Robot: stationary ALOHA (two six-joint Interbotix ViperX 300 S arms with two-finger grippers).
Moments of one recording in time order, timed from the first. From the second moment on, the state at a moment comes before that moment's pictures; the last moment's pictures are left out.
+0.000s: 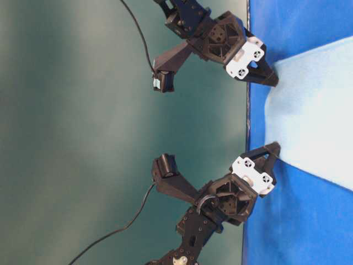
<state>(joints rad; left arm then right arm) 0.50 0.37 0.54 -0.02 -0.31 0.12 -0.59 0.22 0.64 -0.44 0.00 0.40</state>
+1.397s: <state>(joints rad) 0.48 0.21 0.61 -0.02 -0.23 0.17 -0.56 0.10 0.60 -0.46 0.09 0.37</state>
